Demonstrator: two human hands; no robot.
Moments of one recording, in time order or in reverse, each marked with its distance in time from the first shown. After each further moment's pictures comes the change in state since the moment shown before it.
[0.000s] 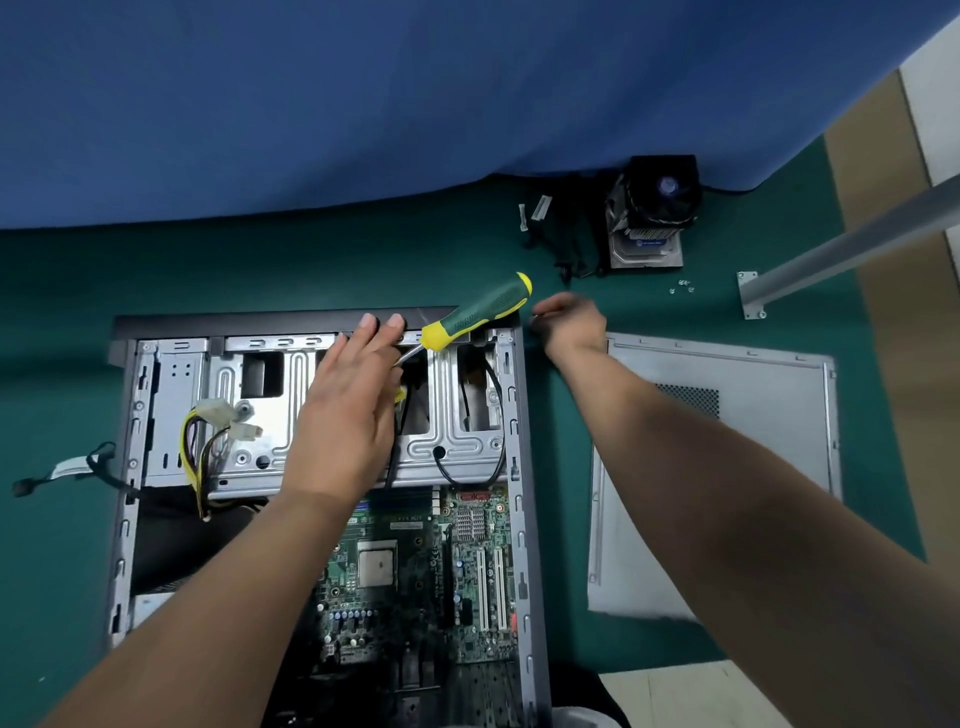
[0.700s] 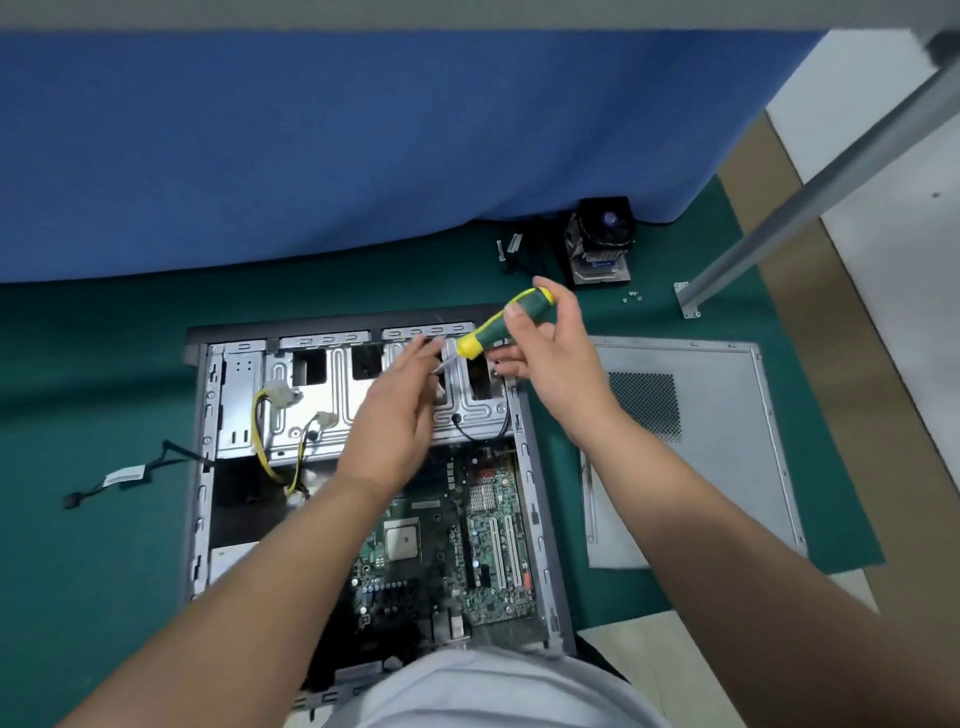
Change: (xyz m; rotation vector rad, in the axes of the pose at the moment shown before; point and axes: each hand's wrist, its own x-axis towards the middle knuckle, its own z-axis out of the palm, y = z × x) left_hand -0.033 0.021 -0.019 -0.257 -0.139 -0.032; right_hand -0.210 -0.038 -0.057 0.615 -0.196 -0.376
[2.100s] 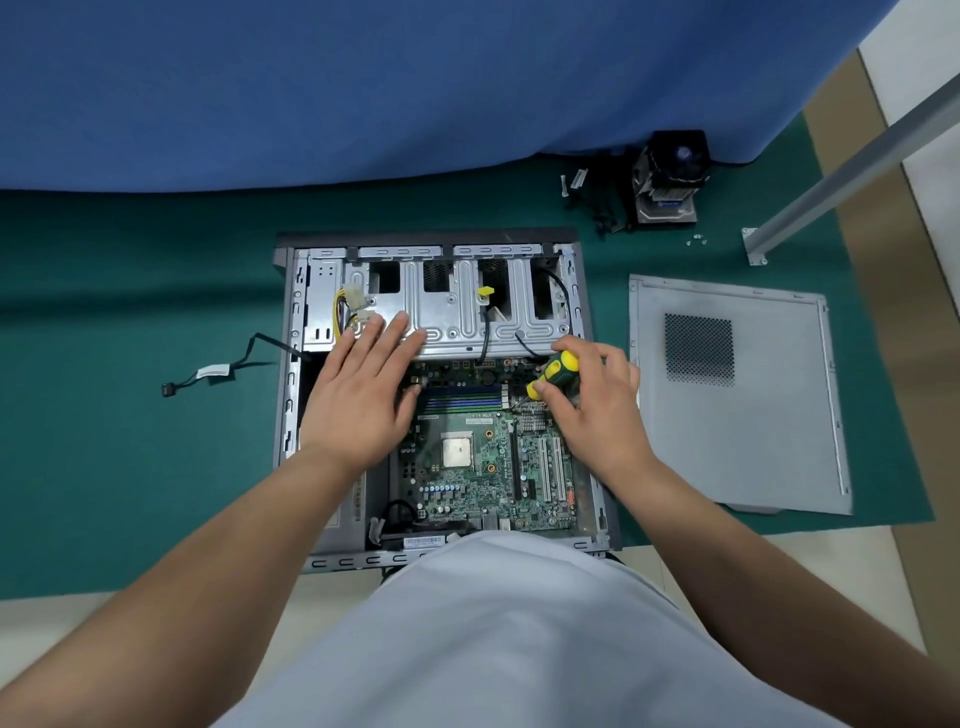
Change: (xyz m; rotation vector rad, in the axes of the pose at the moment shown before) left_hand -0.096 -0.084 -0.052 0.808 -0.009 0.109; right_hand -0.102 0.099 -0.006 -0.902 0.004 -0.384
